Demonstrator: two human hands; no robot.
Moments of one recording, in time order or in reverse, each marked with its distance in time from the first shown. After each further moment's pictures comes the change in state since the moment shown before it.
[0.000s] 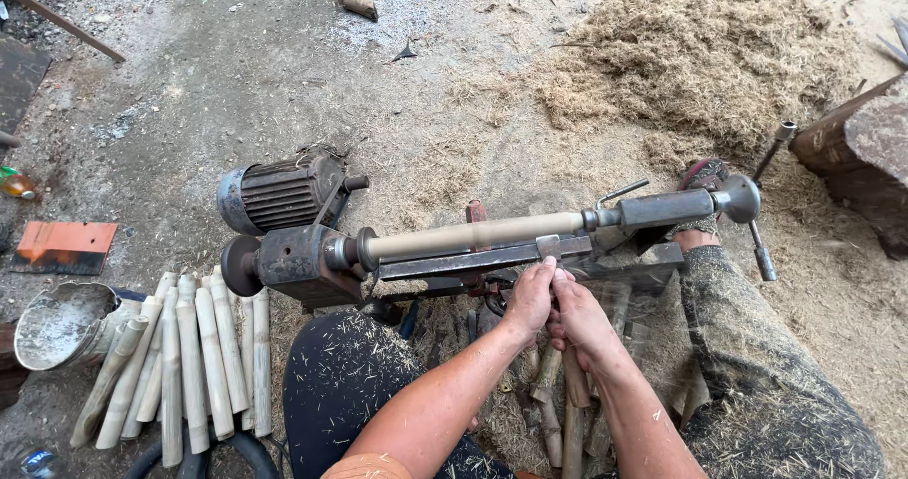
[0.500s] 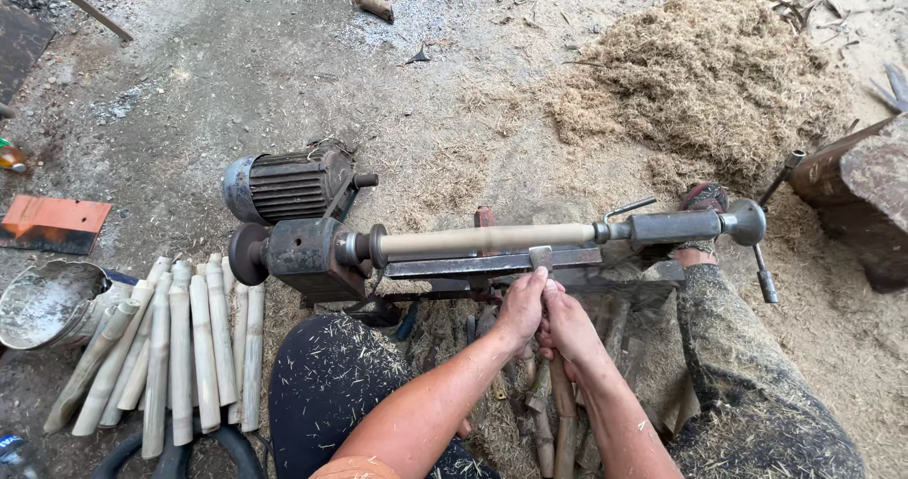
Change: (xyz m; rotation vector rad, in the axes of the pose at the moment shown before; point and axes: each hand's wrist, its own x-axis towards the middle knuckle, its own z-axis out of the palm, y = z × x) left_hand -0.014 0.008 -0.022 0.072 0.047 0.001; right_hand 0.000 0.006 0.026 -0.081 0.030 0.009
